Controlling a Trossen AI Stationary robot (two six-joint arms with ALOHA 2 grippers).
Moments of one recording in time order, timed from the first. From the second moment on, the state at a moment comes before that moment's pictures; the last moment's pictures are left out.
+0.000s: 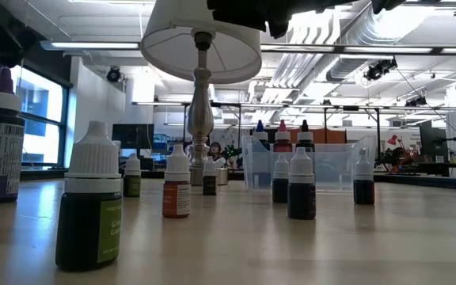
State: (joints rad) left arm -0.96 0.83 0.50 -0.36 -0.71 -0.66; right arm 0.22 1.58 0.92 0.56 0.36 -0.15
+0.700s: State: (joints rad) left arm -0.96 0.93 0.45 -0.24 -0.74 -0.69; right arm 0.22 1.58 0.92 0.56 0.36 -0.15
